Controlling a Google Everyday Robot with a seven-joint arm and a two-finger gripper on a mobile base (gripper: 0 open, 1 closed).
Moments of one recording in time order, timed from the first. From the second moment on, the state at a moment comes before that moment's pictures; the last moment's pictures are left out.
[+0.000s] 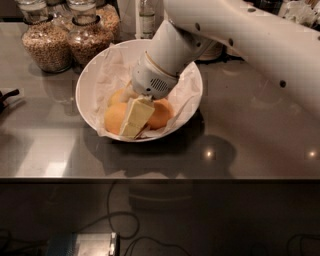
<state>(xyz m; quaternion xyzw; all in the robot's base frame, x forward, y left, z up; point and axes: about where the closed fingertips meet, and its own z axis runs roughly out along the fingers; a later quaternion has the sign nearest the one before) 0.502 0.076 0.885 -0.72 0.63 0.22 0.19</state>
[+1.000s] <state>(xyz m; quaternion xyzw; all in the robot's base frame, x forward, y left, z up) 0.503 0.071 0.884 -0.71 0.64 0.22 0.19</state>
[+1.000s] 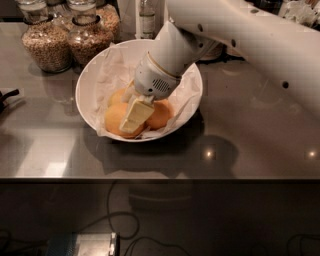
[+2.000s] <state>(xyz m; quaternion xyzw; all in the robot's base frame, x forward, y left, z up) 0.504 0.071 0.883 -0.71 0.64 0.22 0.19</state>
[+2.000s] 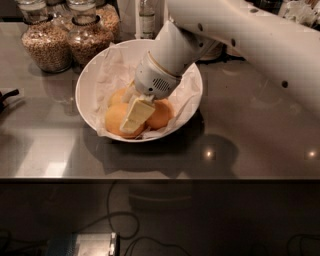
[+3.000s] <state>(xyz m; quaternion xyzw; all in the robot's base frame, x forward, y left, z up) 0.508 0.071 0.879 -0.70 0.65 0.23 0.19</state>
